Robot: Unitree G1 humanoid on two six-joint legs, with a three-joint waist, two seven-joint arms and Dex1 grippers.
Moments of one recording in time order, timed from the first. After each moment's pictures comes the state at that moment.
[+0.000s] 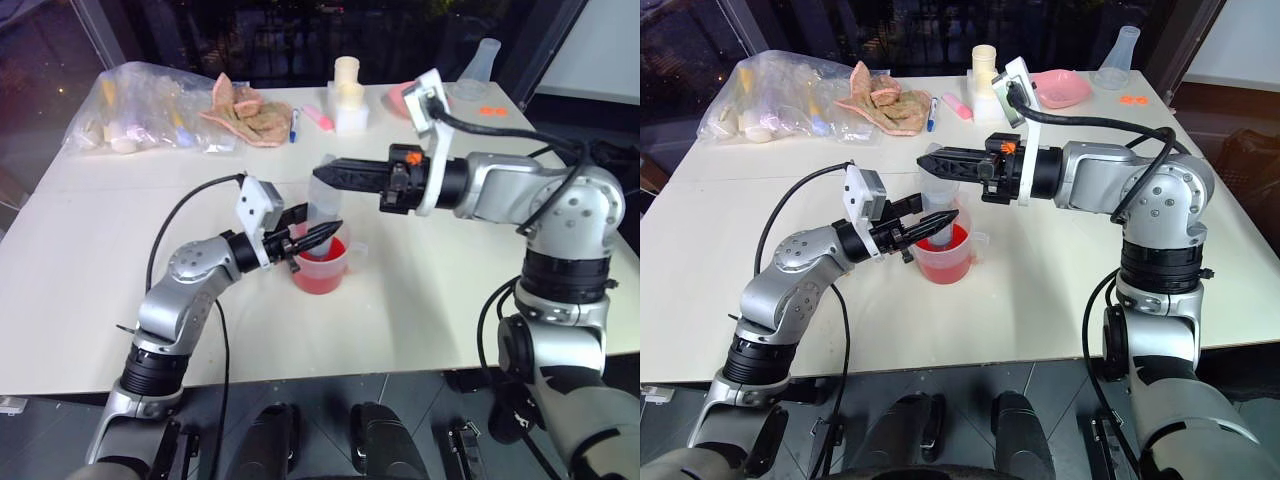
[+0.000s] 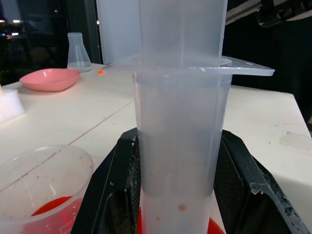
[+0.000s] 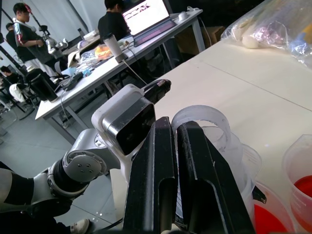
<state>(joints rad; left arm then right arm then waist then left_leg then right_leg) -0.46 0.36 -0.09 -0.24 -0.46 0.42 -0.74 -0.97 -0.46 -0.14 -0.12 1.10 1.30 0.53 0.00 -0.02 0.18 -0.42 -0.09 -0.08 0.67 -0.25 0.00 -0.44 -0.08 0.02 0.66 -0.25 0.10</state>
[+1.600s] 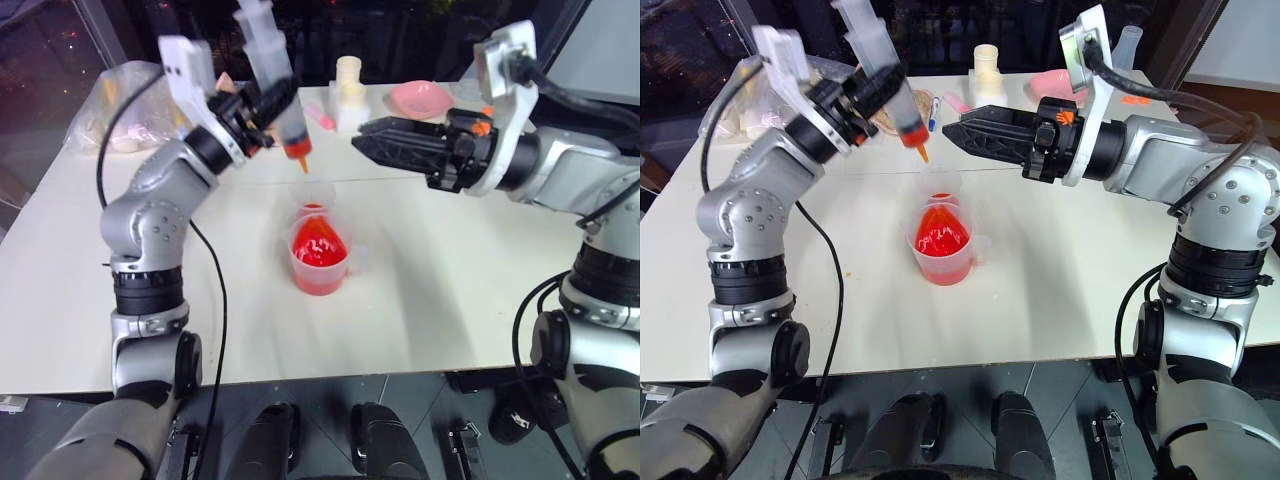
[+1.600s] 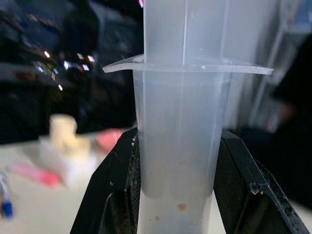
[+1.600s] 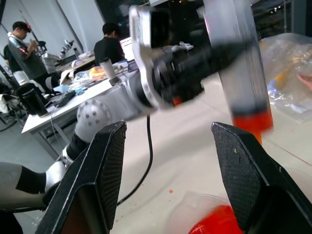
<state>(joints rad) -0.90 0.30 0.25 -0.01 -0.69 0.63 -0.44 -0.97 -0.60 -0.24 -0.15 1.20 1.25 0.57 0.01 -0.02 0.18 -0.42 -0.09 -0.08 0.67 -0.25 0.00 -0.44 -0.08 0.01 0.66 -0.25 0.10</state>
